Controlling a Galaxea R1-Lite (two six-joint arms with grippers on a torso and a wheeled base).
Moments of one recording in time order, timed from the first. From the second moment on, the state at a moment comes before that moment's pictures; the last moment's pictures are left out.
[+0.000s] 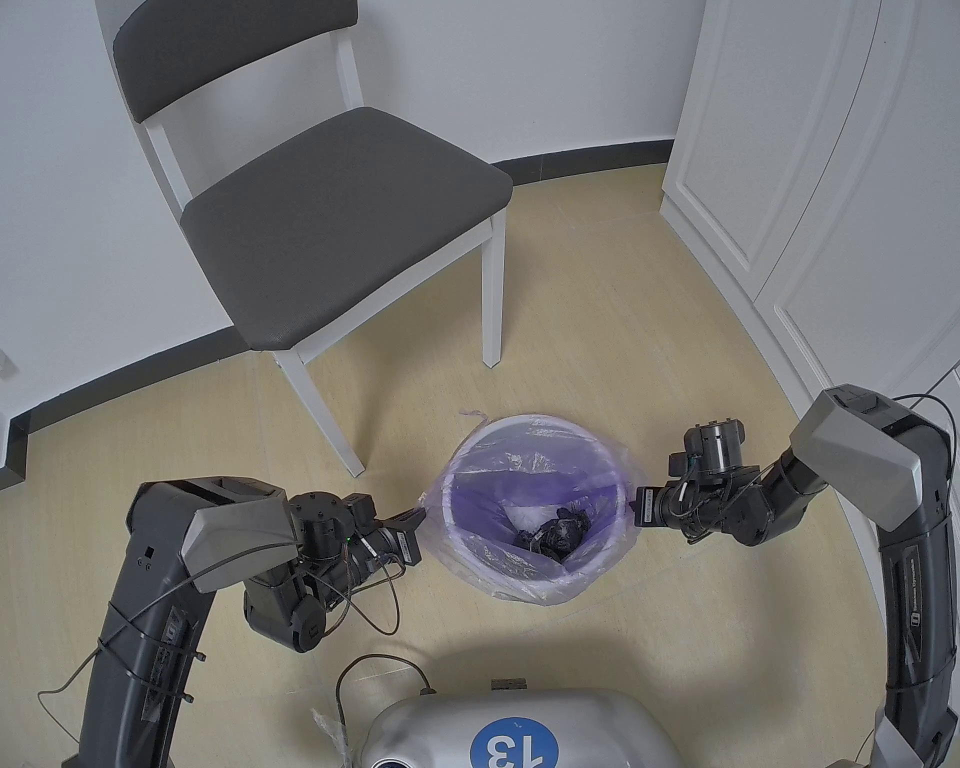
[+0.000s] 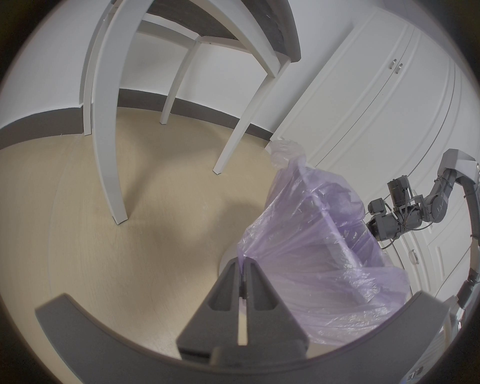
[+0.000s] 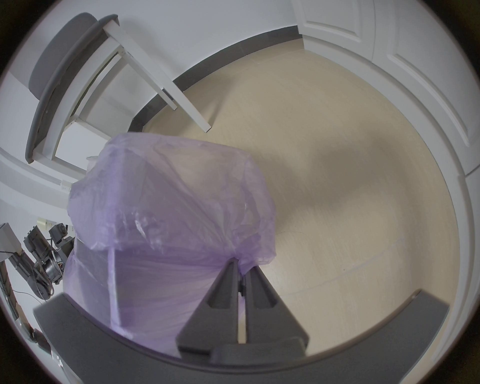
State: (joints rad) left arm -0.32 2.68 -1.02 -1.42 -0.27 -0.25; right arm 0.23 2.50 -1.25 -0.57 0.19 0.27
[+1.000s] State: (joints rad) left arm -0.30 2.67 -1.12 -1.39 -0.26 -0.23; right arm 0.21 2.52 -1.32 -0.53 0.18 0.20
